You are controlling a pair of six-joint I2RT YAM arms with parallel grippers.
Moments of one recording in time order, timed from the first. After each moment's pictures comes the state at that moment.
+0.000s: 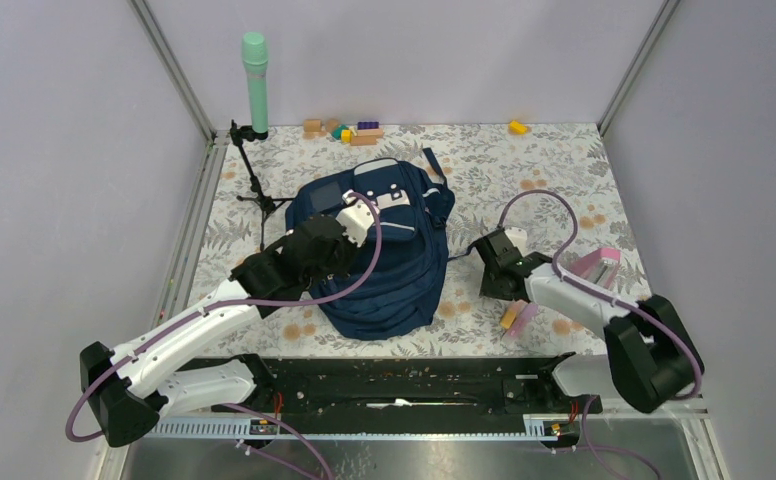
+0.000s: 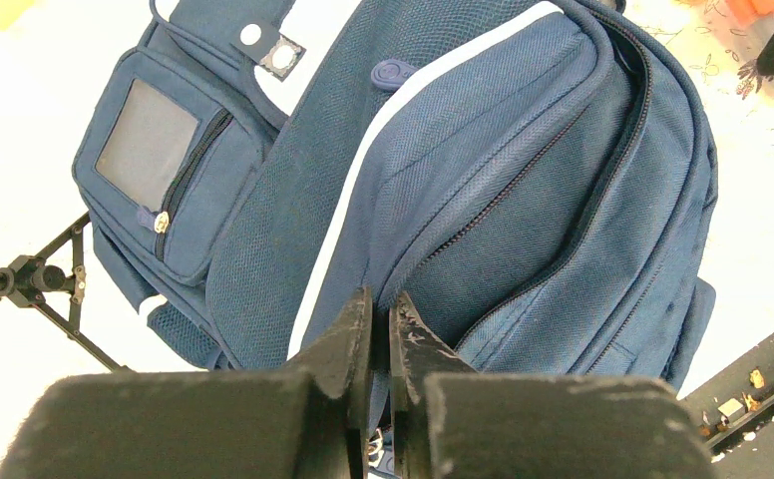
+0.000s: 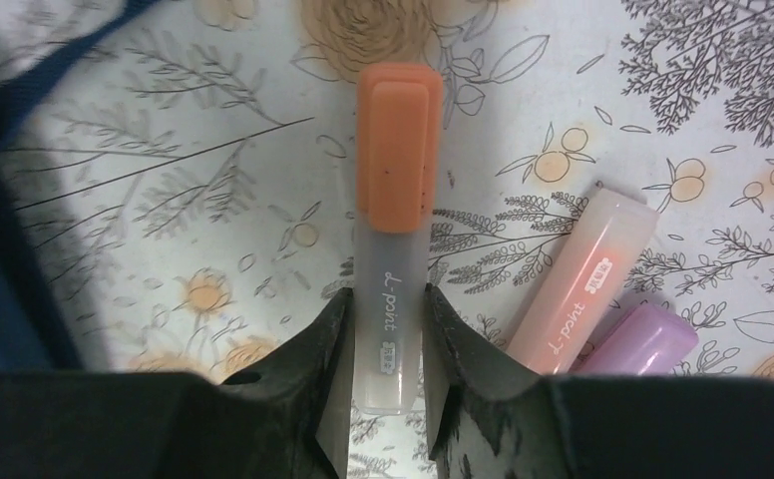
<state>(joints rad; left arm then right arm) -0.85 1.03 0.95 -0.48 -0.25 0.04 0.52 1.36 0.65 -0.48 0.32 0.69</state>
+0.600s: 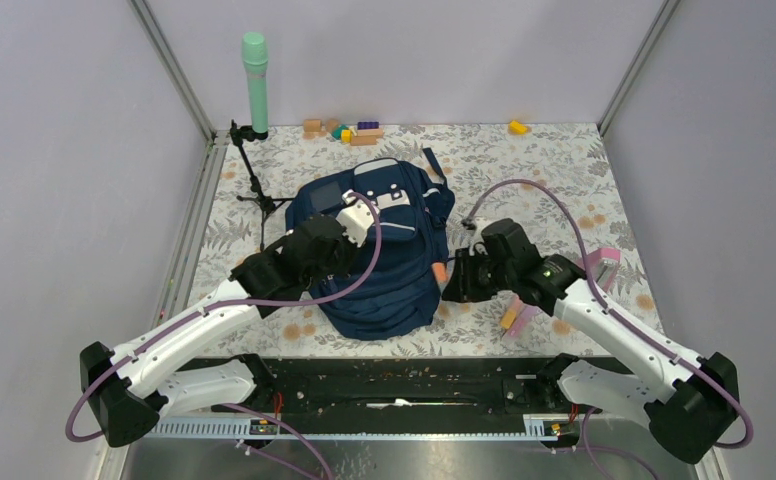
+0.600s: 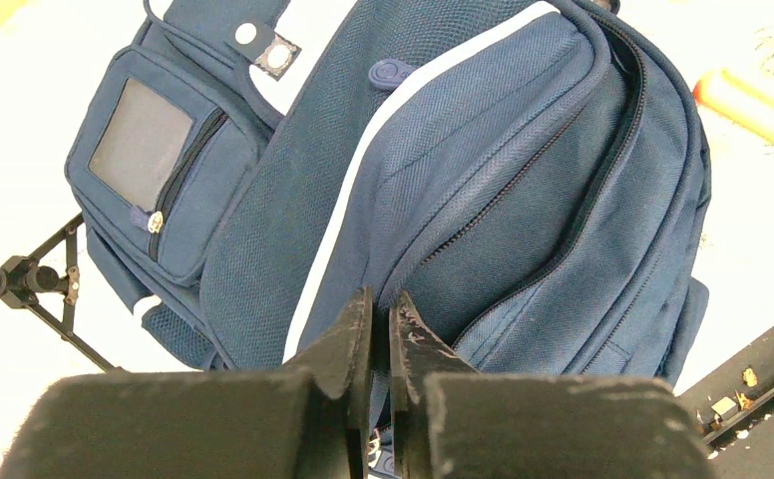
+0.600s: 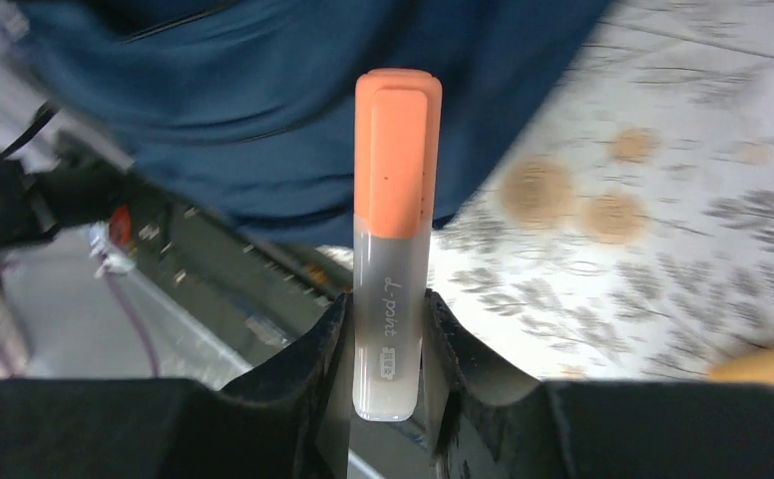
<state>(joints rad) -0.85 1.03 0.95 -0.48 -0.24 0.04 0.61 1.03 0.78 -0.61 -0.24 0.52</state>
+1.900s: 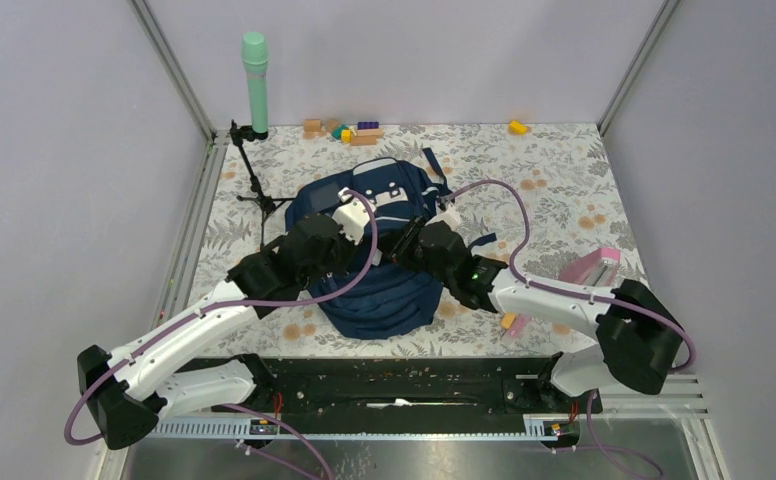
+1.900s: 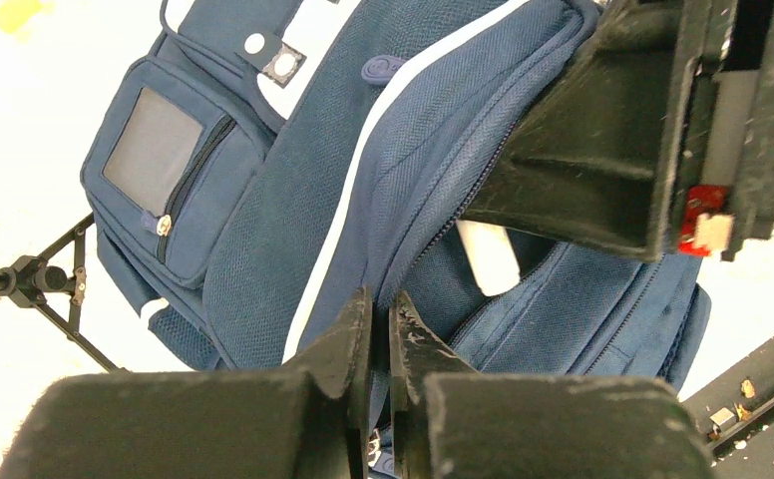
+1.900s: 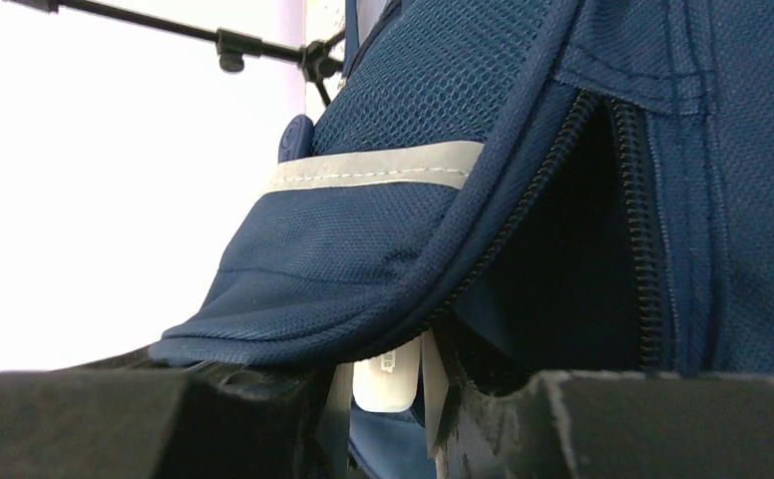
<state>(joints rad) -0.84 1.02 0.95 -0.47 -0.24 0.03 0.91 1.41 0.83 0.18 0.21 1.20</state>
